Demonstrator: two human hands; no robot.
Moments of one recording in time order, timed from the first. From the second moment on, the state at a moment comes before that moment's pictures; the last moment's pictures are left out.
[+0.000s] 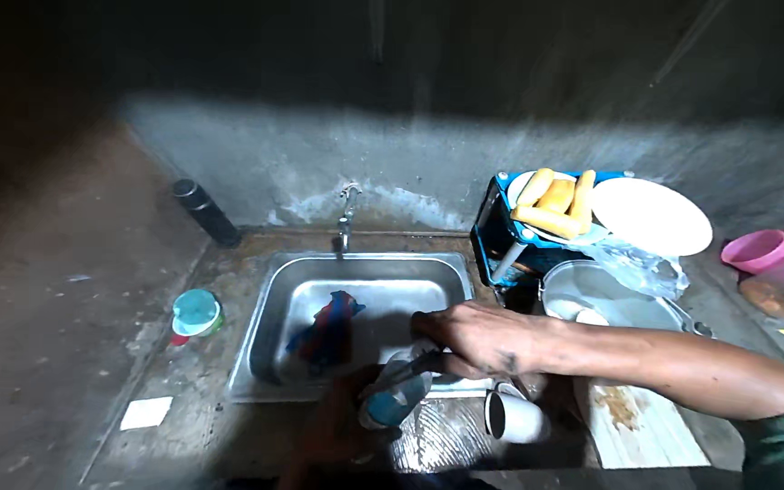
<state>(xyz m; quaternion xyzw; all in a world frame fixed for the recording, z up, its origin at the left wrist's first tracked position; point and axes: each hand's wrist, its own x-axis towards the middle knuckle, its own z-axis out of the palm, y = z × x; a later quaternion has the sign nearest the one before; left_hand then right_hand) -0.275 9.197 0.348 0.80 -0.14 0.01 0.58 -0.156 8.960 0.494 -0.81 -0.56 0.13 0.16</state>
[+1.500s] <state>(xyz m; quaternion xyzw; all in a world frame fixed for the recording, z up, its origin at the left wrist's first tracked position) -0.054 9.266 0.215 0.78 0.13 0.11 0.61 0.021 9.130 0.425 -0.92 -0.29 0.01 0.27</state>
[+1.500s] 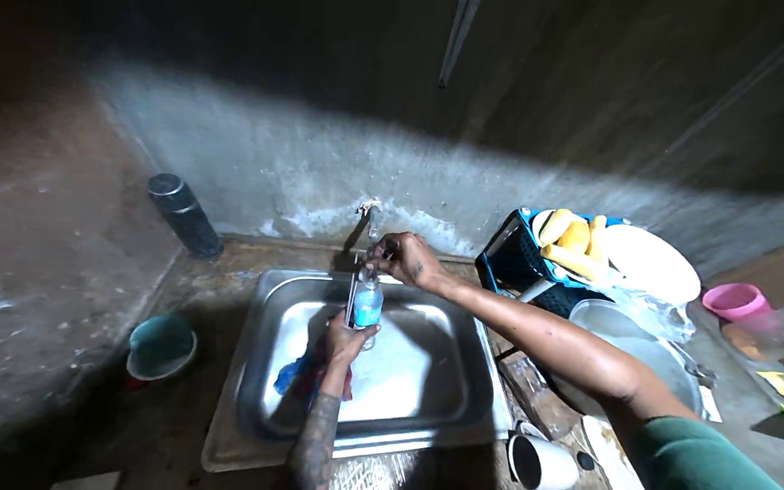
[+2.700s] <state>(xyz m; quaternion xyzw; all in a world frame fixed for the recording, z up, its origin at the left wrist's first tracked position) -0.034 9.279 0.208 0.73 0.07 0.14 0.67 0.067 9.102 0.423 -0.93 -0.34 -0.07 0.09</state>
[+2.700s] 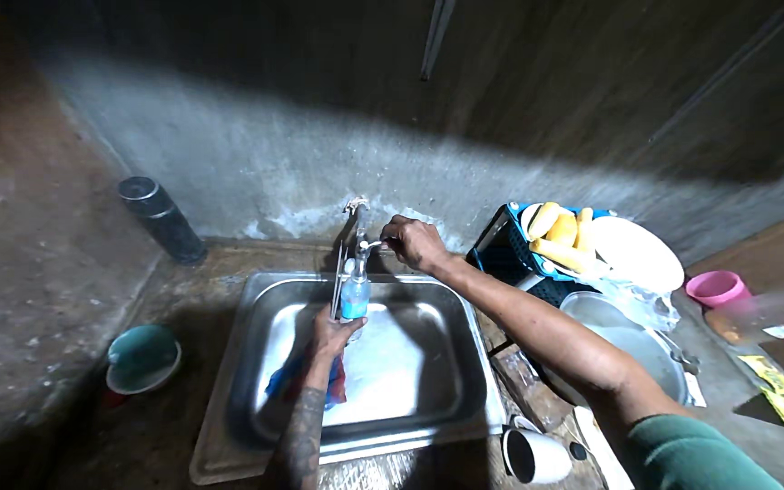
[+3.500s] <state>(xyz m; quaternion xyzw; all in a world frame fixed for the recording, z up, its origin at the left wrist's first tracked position) -0.035 9.270 0.208 0.74 0.09 0.17 0.64 0.065 9.105 0.422 -0.94 -0.33 -0.08 0.10</state>
